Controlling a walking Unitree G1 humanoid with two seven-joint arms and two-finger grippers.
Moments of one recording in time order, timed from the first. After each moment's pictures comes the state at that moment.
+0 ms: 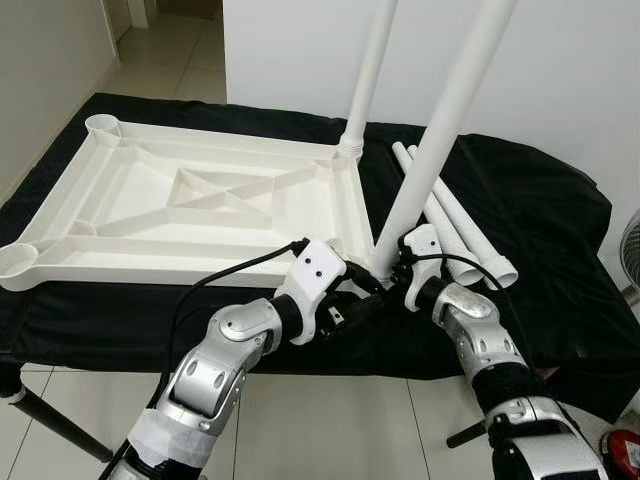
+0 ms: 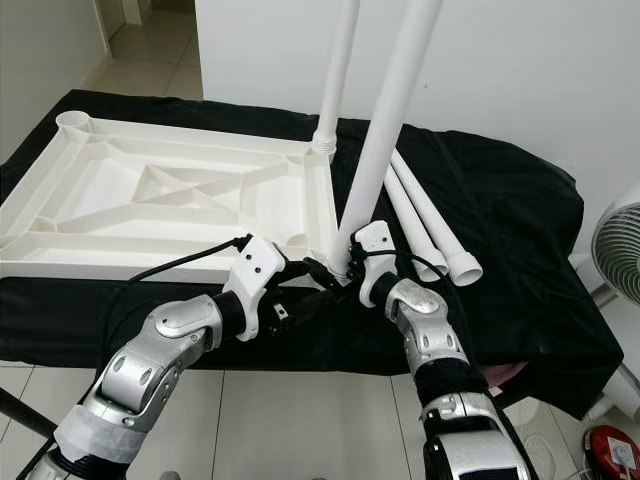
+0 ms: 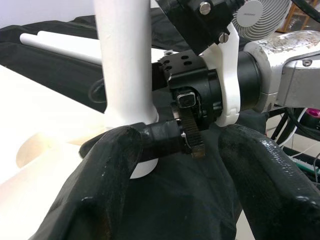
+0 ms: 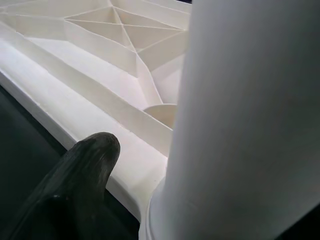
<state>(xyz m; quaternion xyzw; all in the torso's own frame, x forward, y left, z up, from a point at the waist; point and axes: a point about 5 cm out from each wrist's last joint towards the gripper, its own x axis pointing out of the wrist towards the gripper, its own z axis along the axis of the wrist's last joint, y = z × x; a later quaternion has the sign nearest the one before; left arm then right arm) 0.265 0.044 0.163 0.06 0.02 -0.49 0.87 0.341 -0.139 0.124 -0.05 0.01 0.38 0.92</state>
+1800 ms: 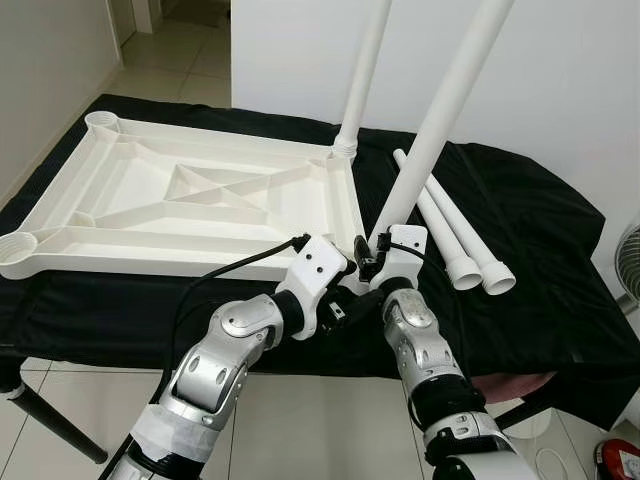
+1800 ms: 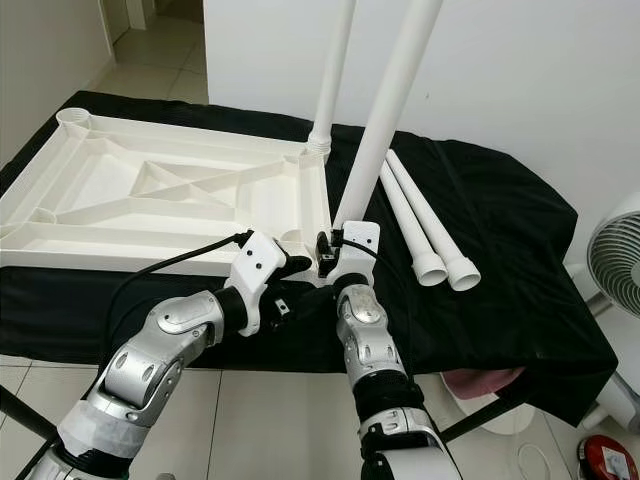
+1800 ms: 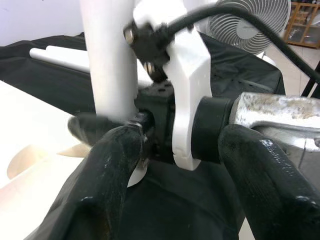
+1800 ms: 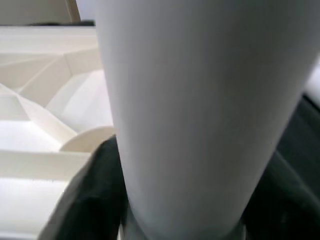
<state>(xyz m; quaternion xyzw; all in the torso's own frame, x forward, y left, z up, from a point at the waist) 0.267 0.043 0.167 0.06 0.00 -0.49 0.87 0.339 -0.108 0.112 0.06 0.01 0.05 1.00</state>
